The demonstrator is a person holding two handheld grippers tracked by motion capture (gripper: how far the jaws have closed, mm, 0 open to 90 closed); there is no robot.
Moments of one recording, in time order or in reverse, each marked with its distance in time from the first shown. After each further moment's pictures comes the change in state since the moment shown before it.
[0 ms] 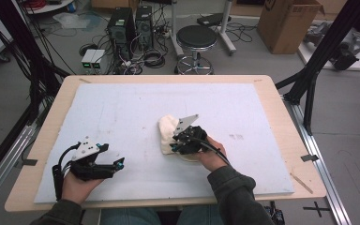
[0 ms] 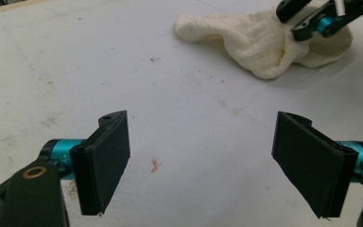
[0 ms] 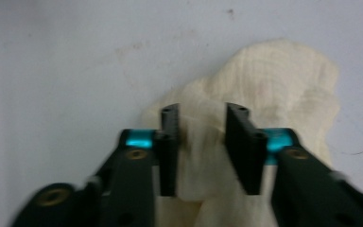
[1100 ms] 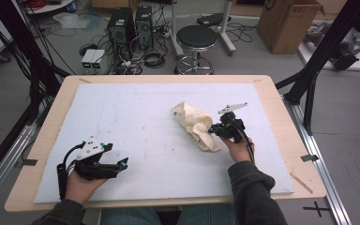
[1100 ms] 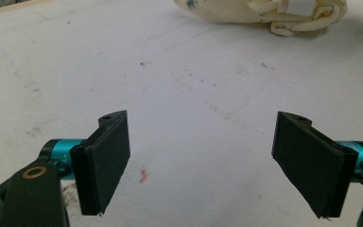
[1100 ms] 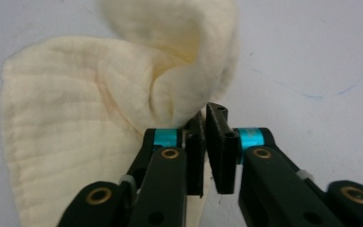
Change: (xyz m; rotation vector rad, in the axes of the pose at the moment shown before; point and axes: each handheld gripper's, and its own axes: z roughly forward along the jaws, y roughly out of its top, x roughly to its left) left arm -0.010 0.006 0.012 -0.001 -0.026 0.024; right arm -0.082 -0.088 -0.048 -0.091 -0.155 0.454
